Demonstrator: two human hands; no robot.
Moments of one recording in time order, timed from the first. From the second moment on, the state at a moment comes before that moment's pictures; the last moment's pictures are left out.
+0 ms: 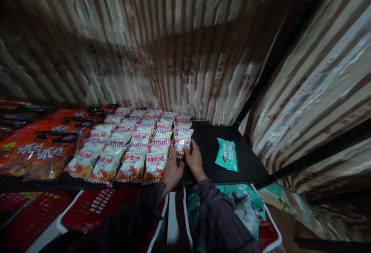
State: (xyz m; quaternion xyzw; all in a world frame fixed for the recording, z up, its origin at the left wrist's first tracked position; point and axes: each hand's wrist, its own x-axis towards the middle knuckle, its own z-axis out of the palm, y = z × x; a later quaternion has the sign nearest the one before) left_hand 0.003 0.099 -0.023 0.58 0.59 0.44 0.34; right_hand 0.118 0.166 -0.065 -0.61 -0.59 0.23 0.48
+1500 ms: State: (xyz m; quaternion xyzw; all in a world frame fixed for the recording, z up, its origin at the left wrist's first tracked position) left_hand 0.080 -0.065 -0.073 0.75 0.50 0.09 0.42; right_hand 0.233 -0.017 -0.064 -0.58 -0.75 0.20 0.22
